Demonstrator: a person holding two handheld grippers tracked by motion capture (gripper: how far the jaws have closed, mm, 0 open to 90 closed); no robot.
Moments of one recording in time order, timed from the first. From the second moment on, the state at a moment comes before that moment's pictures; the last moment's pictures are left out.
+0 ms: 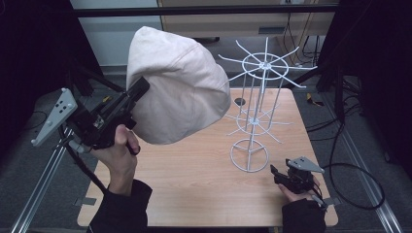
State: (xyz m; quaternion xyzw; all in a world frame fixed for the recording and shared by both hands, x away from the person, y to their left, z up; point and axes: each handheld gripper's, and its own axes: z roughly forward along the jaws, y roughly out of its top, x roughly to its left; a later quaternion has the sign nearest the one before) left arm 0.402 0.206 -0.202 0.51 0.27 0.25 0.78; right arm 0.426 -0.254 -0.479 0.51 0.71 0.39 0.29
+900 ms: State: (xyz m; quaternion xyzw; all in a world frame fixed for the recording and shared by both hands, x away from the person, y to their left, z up) left arm 0.446 0.157 -0.223 0.56 0.28 0.21 0.75; right arm 0.427 -0.254 -0.480 0.50 0.71 0.39 0.29
